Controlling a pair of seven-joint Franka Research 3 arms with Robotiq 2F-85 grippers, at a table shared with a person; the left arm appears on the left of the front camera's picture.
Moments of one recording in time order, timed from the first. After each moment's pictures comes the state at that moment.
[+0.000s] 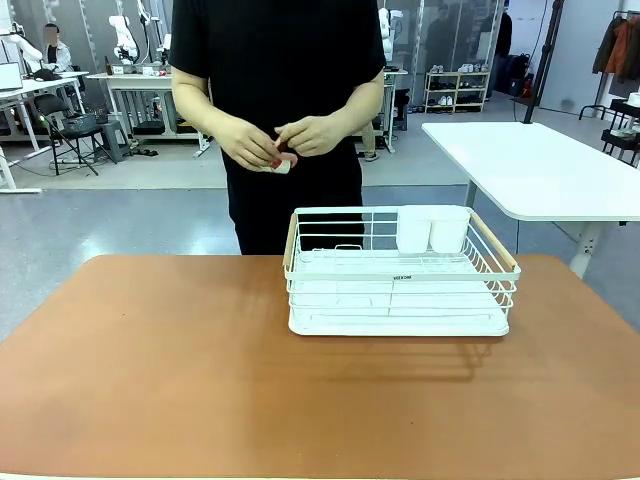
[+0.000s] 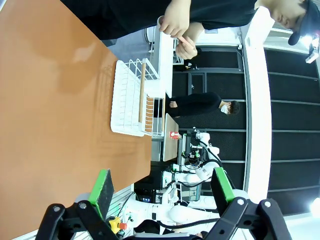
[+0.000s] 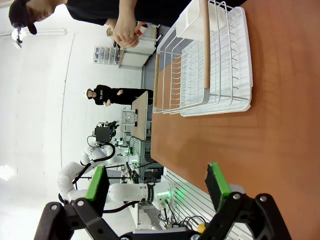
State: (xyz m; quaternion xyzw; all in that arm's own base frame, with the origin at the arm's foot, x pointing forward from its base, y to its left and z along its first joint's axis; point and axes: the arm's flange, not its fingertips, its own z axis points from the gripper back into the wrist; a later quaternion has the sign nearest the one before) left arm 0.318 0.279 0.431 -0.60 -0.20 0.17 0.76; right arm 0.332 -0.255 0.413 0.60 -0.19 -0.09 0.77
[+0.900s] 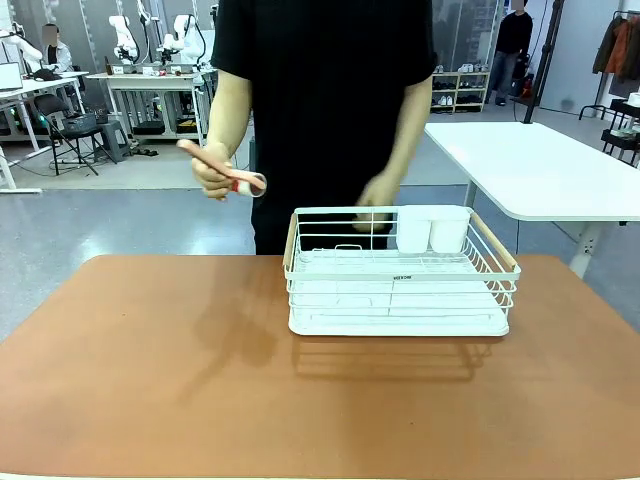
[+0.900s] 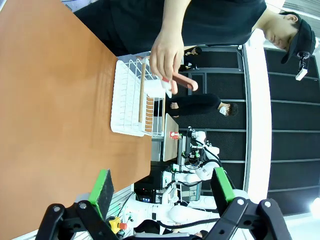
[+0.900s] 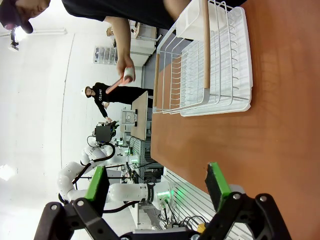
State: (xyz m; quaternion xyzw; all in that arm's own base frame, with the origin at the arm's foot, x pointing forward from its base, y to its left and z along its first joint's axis) left arm 0.318 0.279 0.431 -0.60 -0.20 0.17 0.76; right arm 0.332 -0.255 0.413 0.60 -0.19 -0.09 0.77
